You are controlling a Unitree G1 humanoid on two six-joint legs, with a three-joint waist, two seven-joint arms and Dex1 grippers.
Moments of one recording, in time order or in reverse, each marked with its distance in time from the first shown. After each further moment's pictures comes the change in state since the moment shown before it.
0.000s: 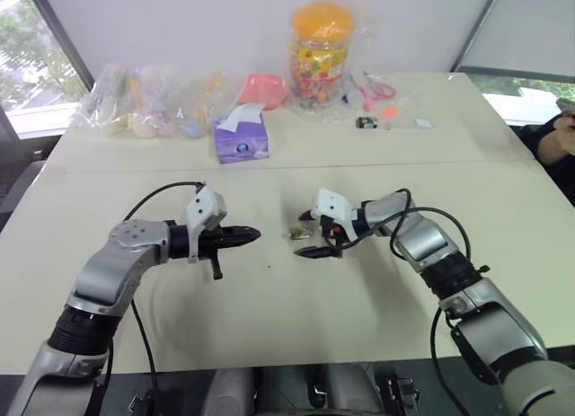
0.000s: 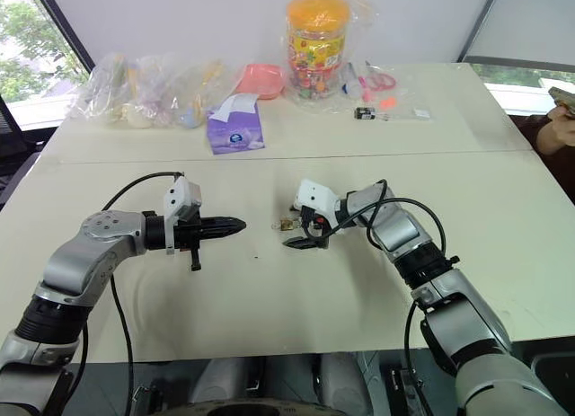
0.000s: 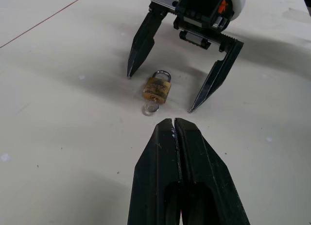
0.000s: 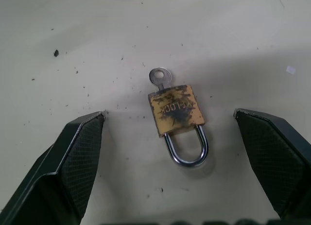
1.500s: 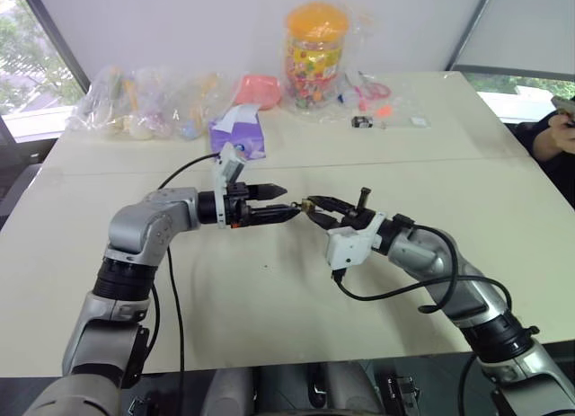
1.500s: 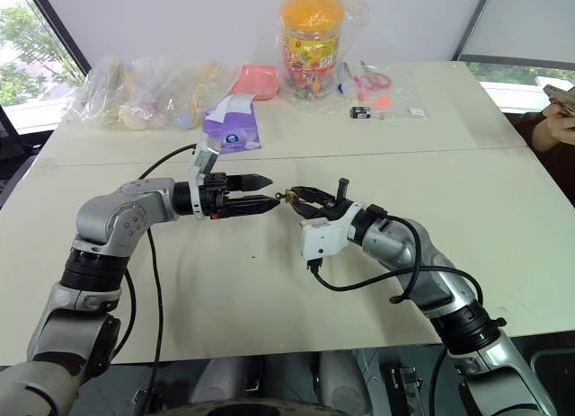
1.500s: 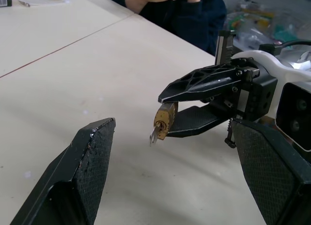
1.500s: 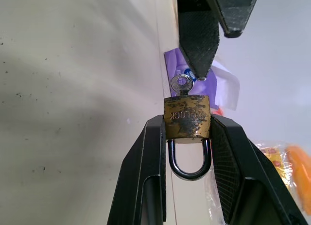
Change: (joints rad) left arm -0.299 -0.181 0.028 0.194 -0.198 0.296 0.000; right arm 0.378 -0.140 -0.149 -0.534 -0.546 -0.575 -0.580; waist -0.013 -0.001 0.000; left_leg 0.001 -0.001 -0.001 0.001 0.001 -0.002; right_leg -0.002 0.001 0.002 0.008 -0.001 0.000
